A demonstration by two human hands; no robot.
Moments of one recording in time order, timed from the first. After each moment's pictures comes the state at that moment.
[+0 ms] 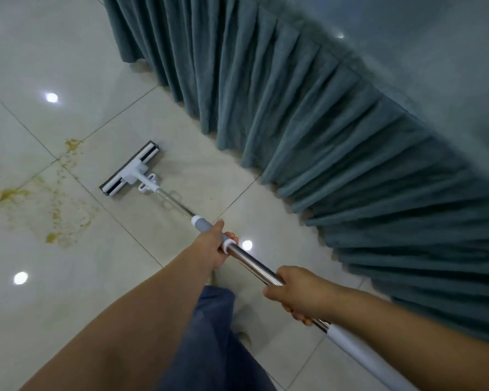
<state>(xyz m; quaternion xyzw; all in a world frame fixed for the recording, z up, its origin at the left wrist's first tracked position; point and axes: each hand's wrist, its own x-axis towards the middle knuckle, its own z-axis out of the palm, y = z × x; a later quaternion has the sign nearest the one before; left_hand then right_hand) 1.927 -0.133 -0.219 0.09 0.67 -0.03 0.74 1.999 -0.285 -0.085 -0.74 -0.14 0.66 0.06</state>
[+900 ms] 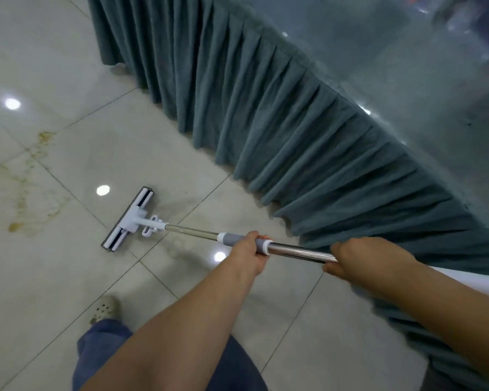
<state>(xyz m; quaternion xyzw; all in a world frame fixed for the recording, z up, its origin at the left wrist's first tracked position) 1.905 -0.314 -0.160 -0.07 0.57 0.00 0.82 1.984 -0.433 0.014 -0.78 -0.45 0.28 -0.33</state>
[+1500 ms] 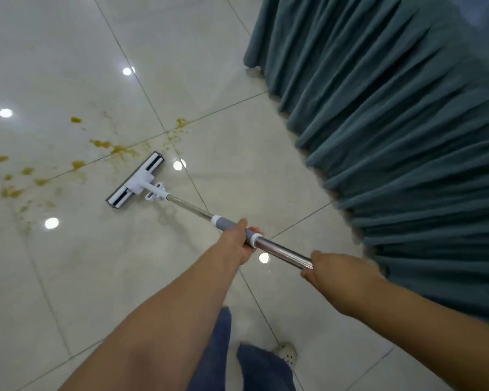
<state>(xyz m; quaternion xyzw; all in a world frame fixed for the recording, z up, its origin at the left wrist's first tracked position) 1.649 0.046 -0.213 -0.06 0.62 0.10 0.77 1.751 -0.071 -0.061 -0.73 -0.53 0.33 -0.27</state>
